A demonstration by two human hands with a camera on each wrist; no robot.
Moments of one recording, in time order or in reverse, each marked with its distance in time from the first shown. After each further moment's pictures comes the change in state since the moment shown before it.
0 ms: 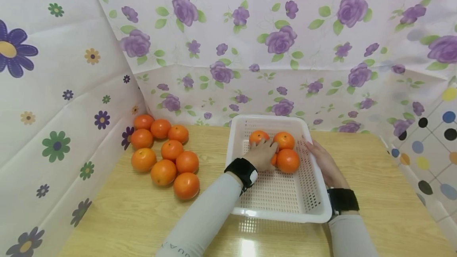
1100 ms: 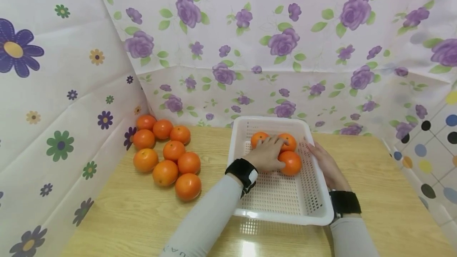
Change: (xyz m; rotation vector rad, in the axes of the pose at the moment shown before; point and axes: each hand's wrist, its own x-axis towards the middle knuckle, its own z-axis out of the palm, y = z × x) left_hand 0.003 0.000 -0.005 -0.169 0.070 0.075; right_hand -0.001 0.000 0.003 -0.039 0.016 -0.001
